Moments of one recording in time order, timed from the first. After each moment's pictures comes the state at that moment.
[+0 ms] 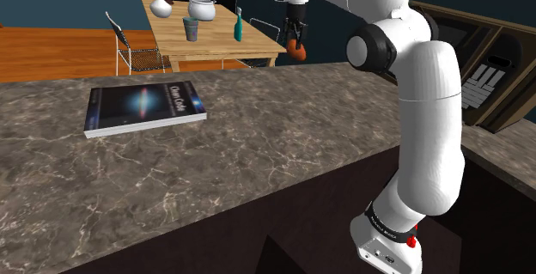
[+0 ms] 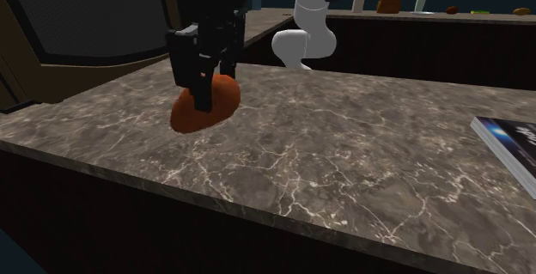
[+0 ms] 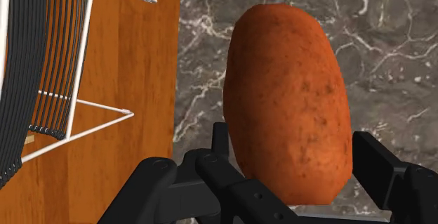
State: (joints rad) arm -0.03 0.55 -0.48 -0.99 0.11 1.44 -1.68
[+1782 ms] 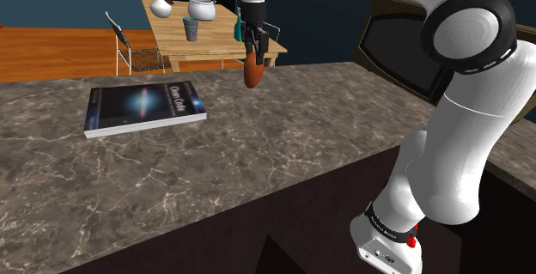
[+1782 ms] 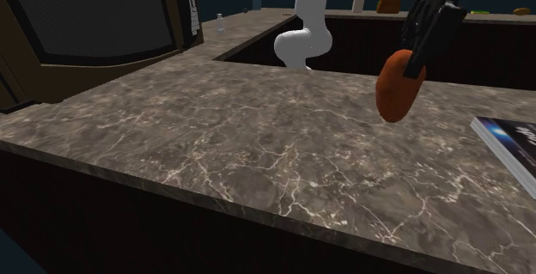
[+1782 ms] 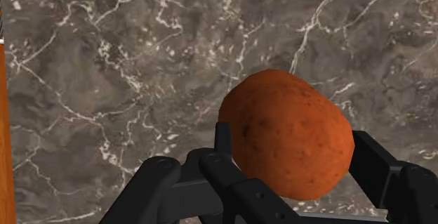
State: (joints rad) arm 0.44 0.13 -0.32 -1.50 -0.04 1.52 -1.12
